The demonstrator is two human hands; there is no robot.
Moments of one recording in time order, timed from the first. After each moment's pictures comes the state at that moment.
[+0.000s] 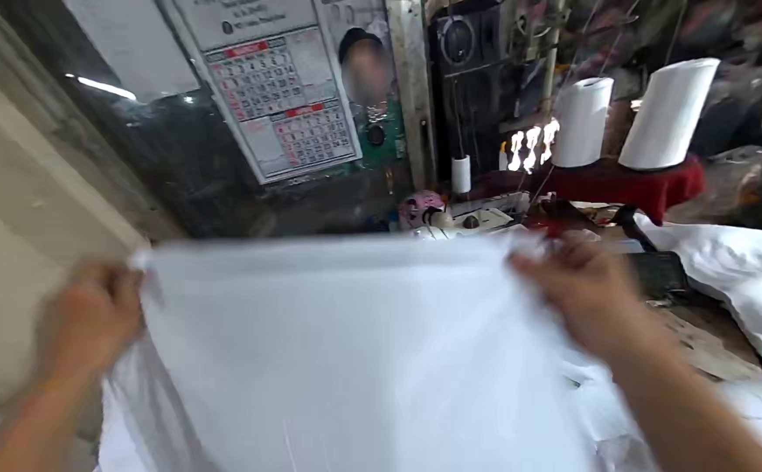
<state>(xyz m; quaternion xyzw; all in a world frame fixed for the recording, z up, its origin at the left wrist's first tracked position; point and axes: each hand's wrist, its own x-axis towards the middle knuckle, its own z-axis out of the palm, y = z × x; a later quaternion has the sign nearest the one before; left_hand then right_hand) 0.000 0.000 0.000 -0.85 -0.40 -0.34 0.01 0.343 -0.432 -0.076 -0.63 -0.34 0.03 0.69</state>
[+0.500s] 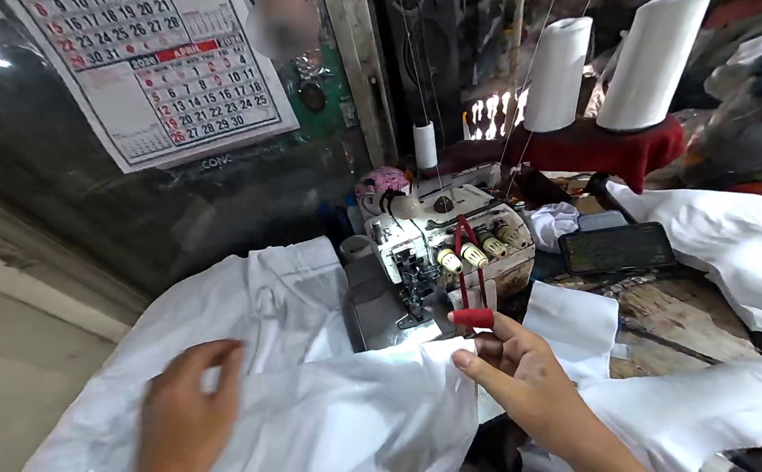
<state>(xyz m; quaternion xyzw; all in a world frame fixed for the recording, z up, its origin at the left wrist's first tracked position) 0.085 -0.085 -0.135 -0.91 -0.21 -0.33 -0.11 0.312 -0.407 -0.179 -0.57 -0.35 0.17 0.72</state>
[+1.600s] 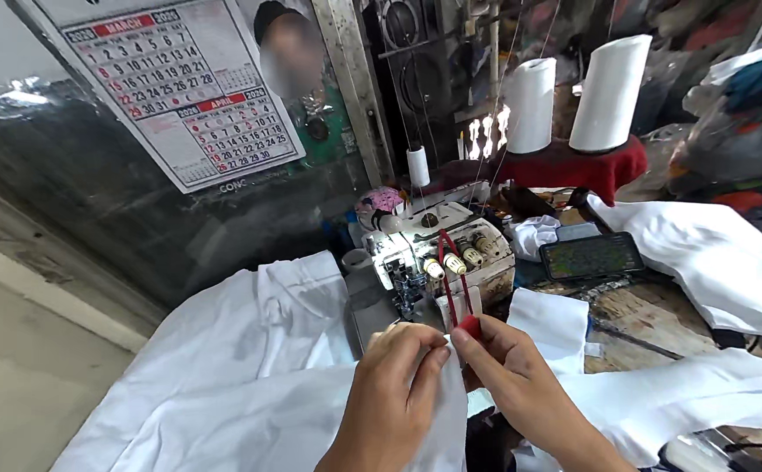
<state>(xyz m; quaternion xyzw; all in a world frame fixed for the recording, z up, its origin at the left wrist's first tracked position) 0.197 -0.260 -0.126 -0.90 0.04 -0.34 -0.28 0.299 -0.421 -0.147 -0.56 -0.36 0.17 0.73</state>
